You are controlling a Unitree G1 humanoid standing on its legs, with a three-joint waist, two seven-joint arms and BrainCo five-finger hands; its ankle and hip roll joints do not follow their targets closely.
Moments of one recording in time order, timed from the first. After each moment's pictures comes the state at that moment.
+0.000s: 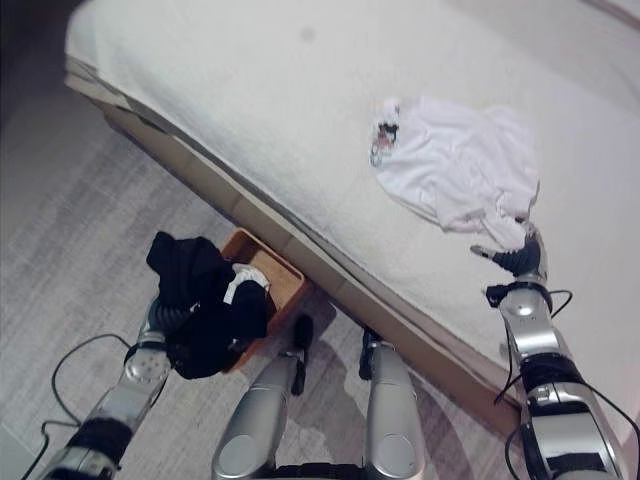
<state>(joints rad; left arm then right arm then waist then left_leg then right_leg) -0.25 0.49 -0.18 0.67 0.07 -0.11 0.39 -0.49 -0.65 0.05 0.75 0.04 -0.07 -0.39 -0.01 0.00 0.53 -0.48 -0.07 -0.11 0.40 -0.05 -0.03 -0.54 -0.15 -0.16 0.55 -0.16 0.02</state>
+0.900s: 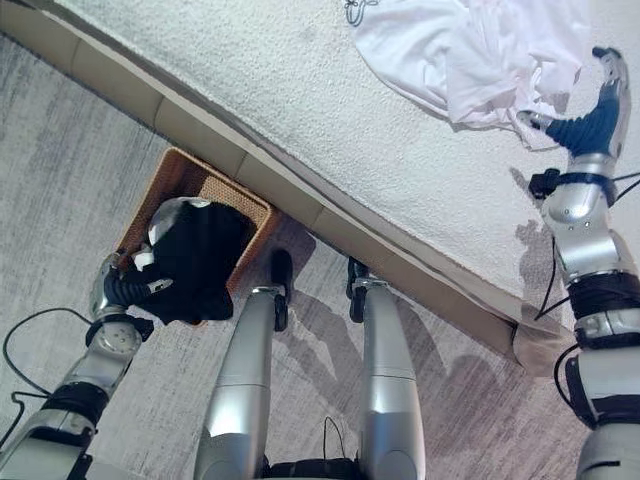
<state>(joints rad) -0.32 0.63 -0.16 0.77 0.08 -0.06 0.51 -0.89 -0.94 0.27 0.68 0.10 -0.14 -0.54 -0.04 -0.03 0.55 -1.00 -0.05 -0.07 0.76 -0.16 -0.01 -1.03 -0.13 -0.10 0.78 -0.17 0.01</state>
